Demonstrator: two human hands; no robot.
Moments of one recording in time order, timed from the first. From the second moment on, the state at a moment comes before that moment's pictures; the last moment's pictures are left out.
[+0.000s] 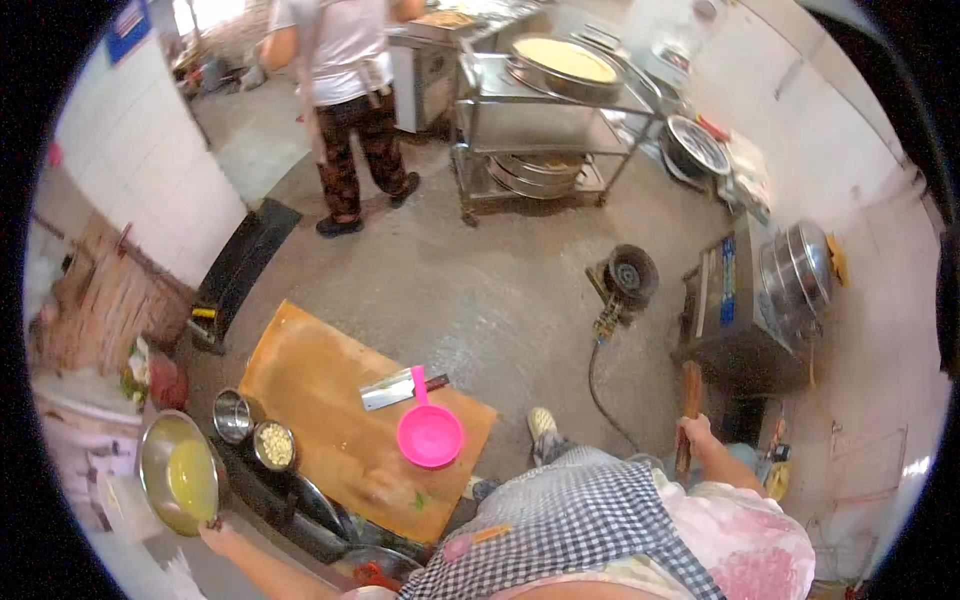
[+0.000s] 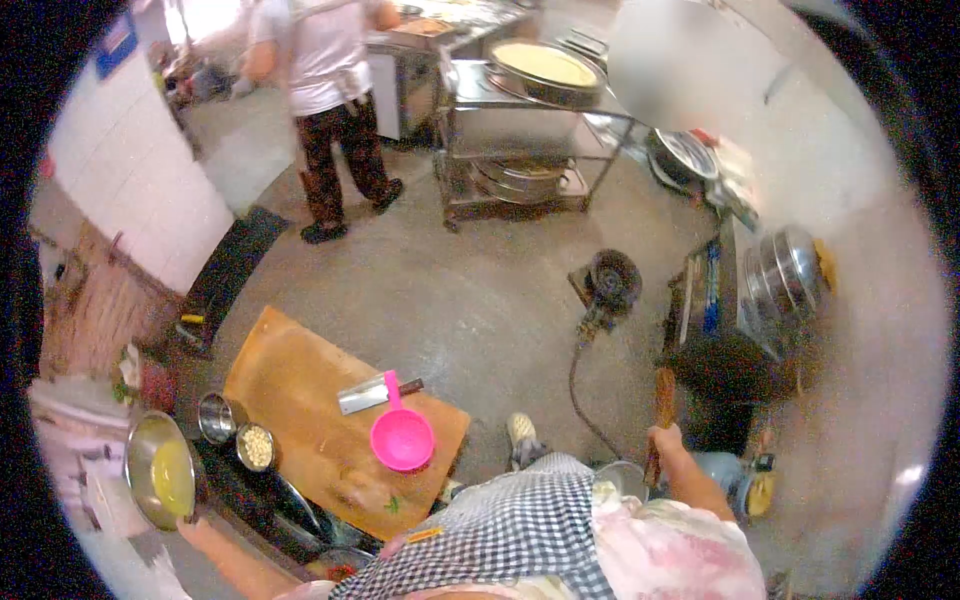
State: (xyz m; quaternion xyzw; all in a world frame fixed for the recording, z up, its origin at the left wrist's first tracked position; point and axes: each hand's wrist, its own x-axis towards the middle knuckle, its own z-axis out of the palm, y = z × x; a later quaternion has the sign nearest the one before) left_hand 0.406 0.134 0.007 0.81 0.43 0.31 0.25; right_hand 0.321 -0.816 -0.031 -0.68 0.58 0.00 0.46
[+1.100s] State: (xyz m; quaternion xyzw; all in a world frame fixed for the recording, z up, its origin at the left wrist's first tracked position) left_hand 1.205 -0.854 0.144 0.45 0.23 -0.03 0.86; right_hand 0.715 -1.244 -0.057 -0.43 0.62 -0.14 0.64
